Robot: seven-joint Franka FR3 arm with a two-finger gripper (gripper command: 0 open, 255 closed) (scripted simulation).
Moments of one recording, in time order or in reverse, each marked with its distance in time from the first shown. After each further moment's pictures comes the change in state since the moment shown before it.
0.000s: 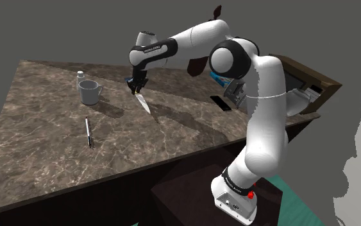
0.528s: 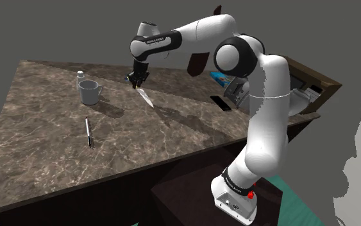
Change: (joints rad) arm 0.001 -0.053 -0.003 0.024 -0.005 -0.077 0.004
